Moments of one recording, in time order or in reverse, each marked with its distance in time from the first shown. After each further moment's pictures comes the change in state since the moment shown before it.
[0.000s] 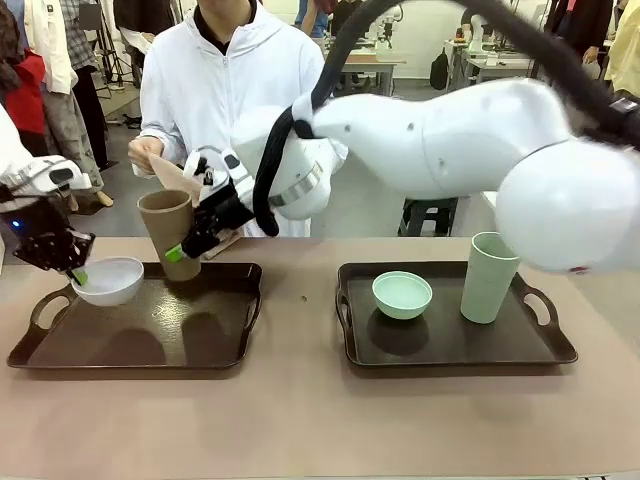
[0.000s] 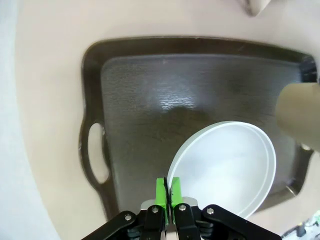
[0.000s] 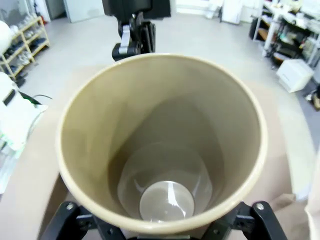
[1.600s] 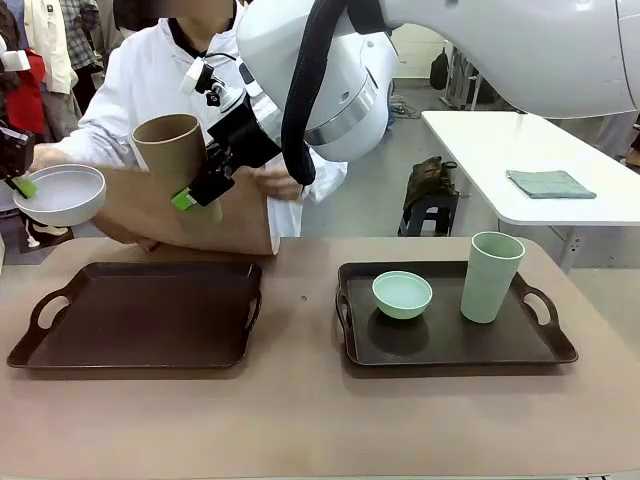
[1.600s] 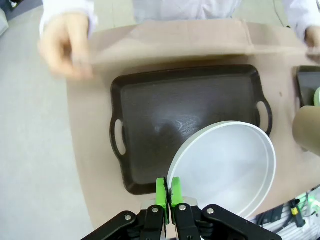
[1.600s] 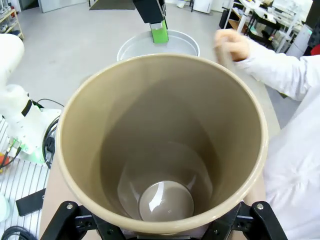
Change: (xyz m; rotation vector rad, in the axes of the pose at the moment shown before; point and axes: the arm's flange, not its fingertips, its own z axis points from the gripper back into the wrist) left arm -0.042 -0.030 0.173 0.031 -0.182 -0.084; right arm 0.101 0.114 0.110 -0.173 0.092 0.024
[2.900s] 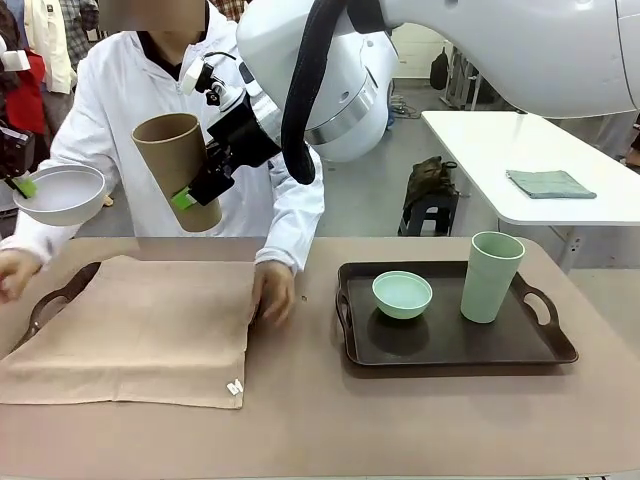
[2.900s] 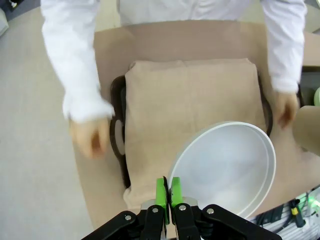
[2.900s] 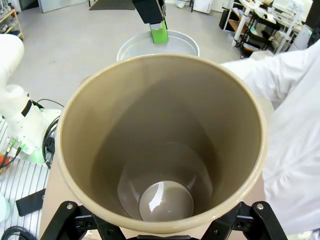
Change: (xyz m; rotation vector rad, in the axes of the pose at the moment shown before) left arm 0.000 0.000 0.000 0.000 0.000 0.000; right arm 0.000 0.000 0.000 0.000 -0.001 0.000
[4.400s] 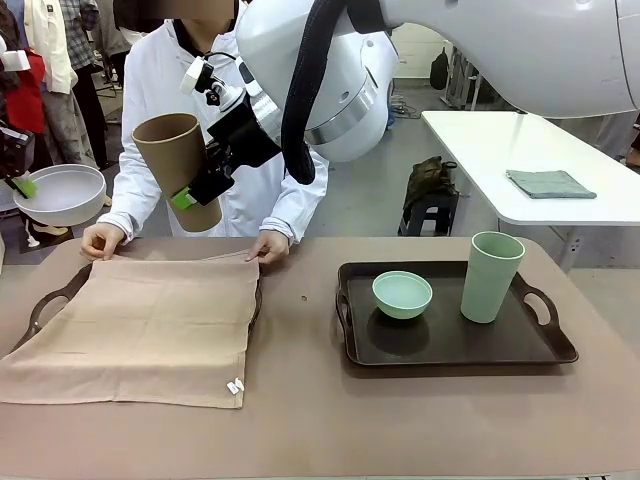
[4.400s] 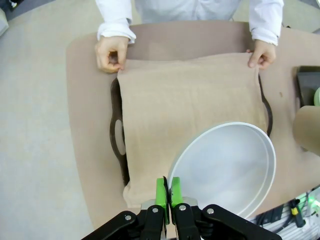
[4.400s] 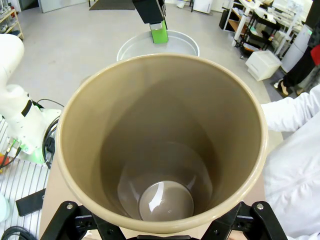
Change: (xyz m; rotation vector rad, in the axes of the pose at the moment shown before) left arm 0.000 0.000 0.000 0.000 0.000 0.000; right arm 0.000 0.000 0.000 0.000 0.000 0.000
